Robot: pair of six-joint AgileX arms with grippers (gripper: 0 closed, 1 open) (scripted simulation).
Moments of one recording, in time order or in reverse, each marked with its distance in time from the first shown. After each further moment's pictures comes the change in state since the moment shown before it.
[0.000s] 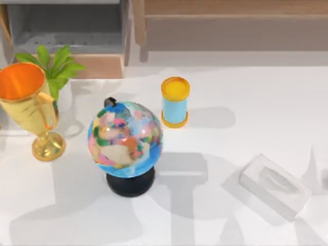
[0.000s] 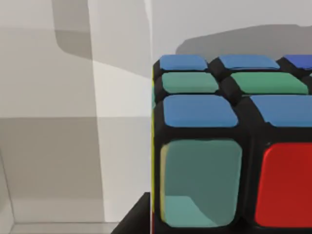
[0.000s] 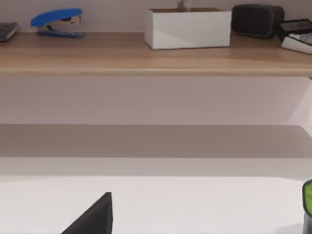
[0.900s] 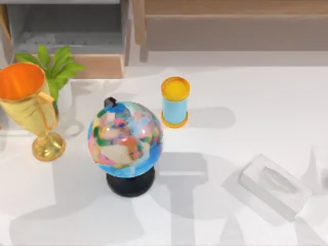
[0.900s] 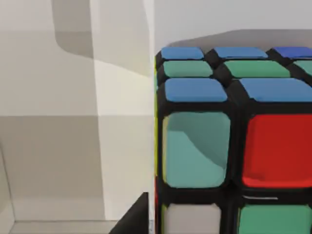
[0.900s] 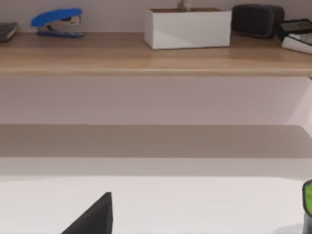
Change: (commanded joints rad) left arm 0.000 0.000 0.000 0.000 0.000 0.000; right arm 0.000 0.000 0.000 0.000 0.000 0.000
